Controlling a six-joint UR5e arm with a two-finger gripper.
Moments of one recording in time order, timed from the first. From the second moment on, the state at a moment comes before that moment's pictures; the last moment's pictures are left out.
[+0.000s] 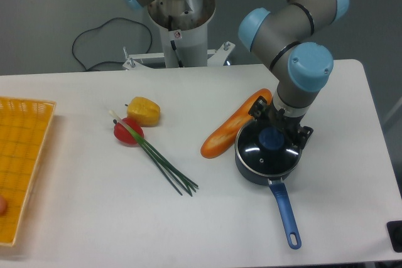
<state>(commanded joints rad) 2.68 -1.97 -1.56 -1.24 1.53 1.29</state>
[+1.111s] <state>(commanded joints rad) 2.66 -1.98 -1.56 -1.23 1.59 1.29</state>
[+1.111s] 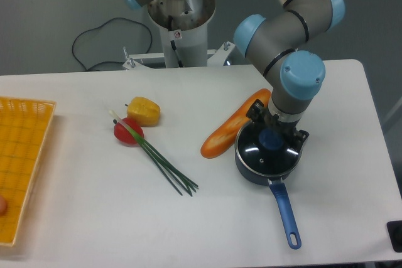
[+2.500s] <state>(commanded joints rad) 2.65 -1.98 -1.56 -1.24 1.61 1.28</state>
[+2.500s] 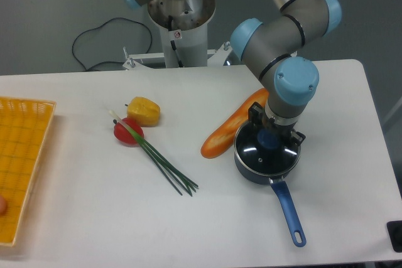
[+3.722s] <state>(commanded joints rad) 2.67 -1.88 -1.51 -1.38 1.64 1.39</state>
